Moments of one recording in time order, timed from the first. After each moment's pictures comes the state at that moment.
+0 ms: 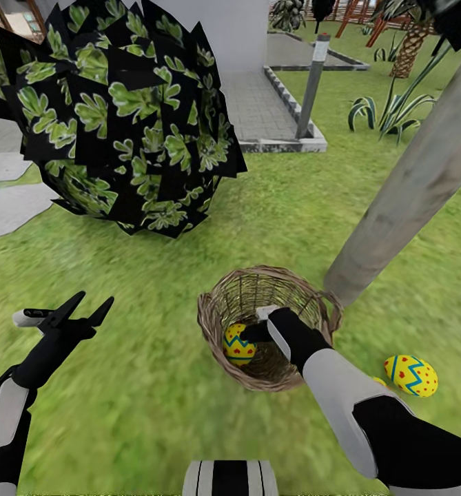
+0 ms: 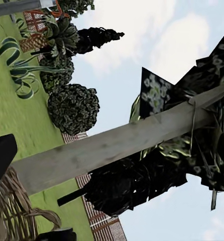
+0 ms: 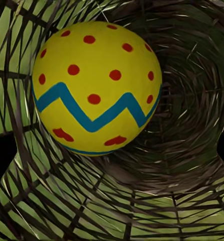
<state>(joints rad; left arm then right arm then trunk) -0.43 0.14 0.47 -1.28 0.98 0.89 -1.12 -1.01 0.17 0.17 -0.42 -0.04 0.68 0.08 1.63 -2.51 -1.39</state>
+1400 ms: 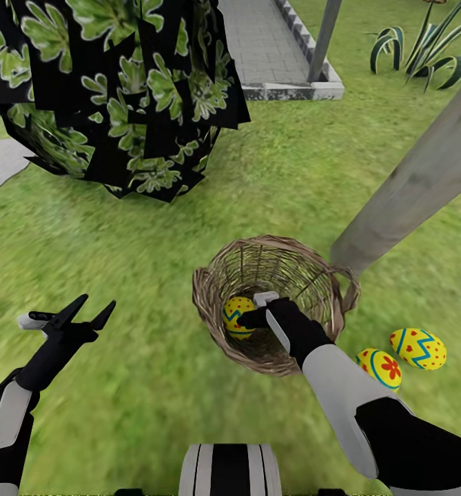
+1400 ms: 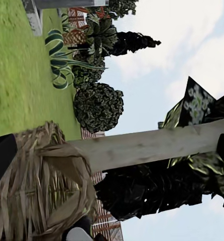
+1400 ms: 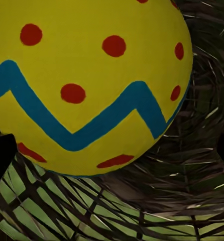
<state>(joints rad) -0.43 0.14 0.47 -1.23 0.98 0.89 -1.12 -1.02 0.17 0.20 -0.54 -0.04 0.68 0.08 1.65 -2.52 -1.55</state>
